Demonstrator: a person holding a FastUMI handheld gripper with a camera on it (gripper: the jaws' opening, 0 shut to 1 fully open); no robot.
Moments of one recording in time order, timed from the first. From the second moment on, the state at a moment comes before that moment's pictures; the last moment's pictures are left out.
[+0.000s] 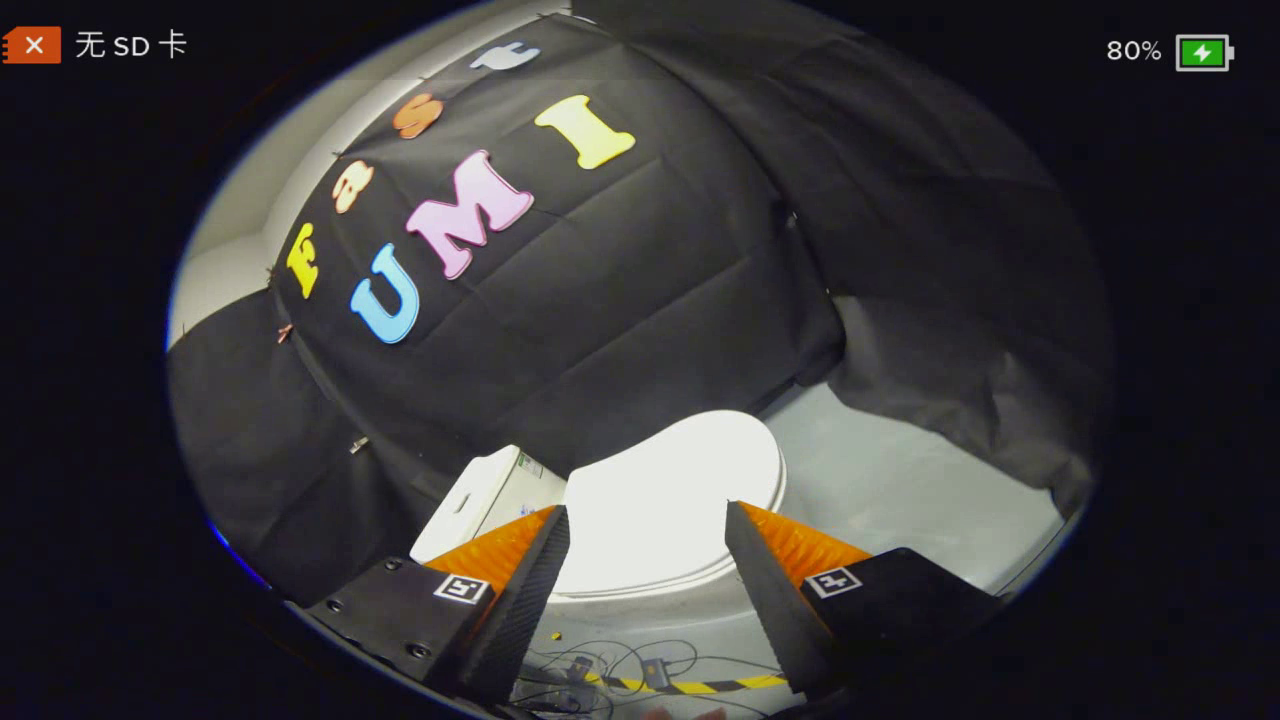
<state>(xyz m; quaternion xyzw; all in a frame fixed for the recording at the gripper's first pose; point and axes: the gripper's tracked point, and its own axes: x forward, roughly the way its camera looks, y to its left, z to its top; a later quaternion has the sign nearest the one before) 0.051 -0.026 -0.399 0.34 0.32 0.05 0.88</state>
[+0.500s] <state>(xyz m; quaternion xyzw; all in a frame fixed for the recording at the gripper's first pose) 0.066 -0.050 -0.514 0.45 0.40 -0.01 0.80</state>
